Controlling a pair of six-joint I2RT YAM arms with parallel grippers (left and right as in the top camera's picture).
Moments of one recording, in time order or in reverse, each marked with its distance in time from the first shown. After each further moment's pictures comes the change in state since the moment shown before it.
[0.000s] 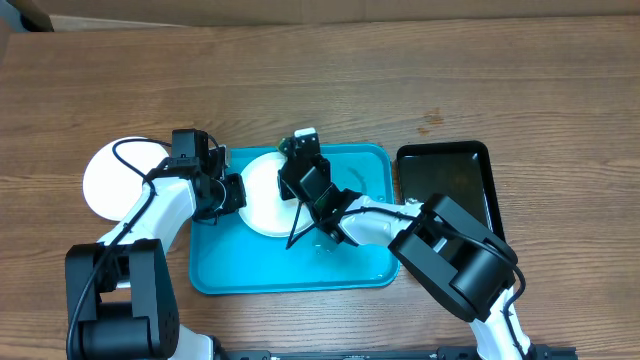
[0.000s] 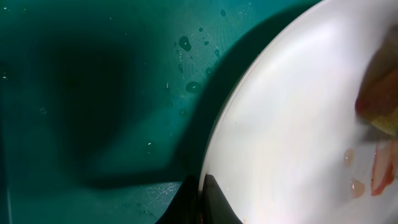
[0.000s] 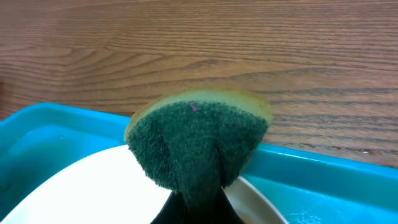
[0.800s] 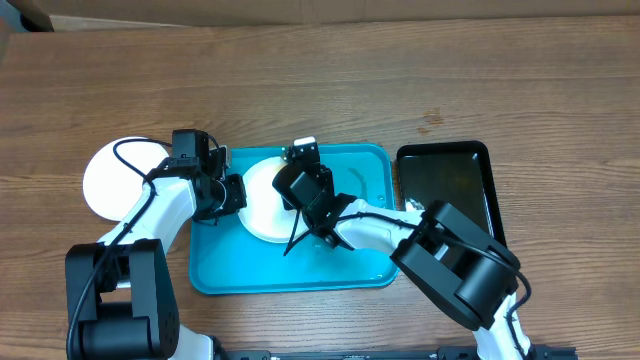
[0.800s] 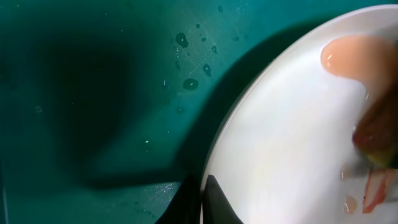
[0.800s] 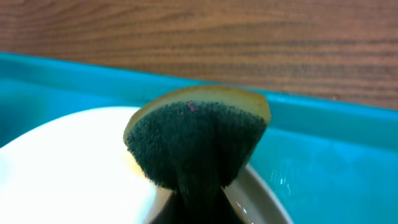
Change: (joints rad) left arm 0.000 0.000 0.000 -0.003 0.003 0.004; right arm 0.037 -0.036 0.018 -0.233 0.062 0.033
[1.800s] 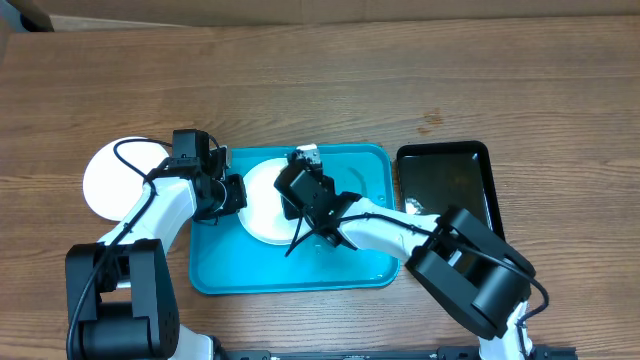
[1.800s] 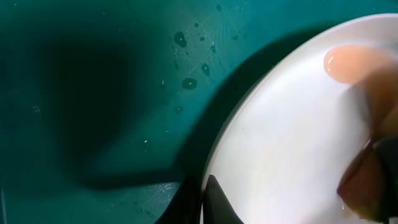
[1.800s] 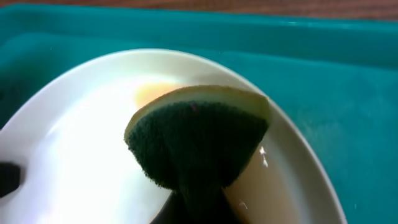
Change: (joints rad) left arm -0.001 0.000 0.000 -0.001 0.000 0.000; right arm 0.001 -0.068 0.002 -0.188 -0.154 0.101
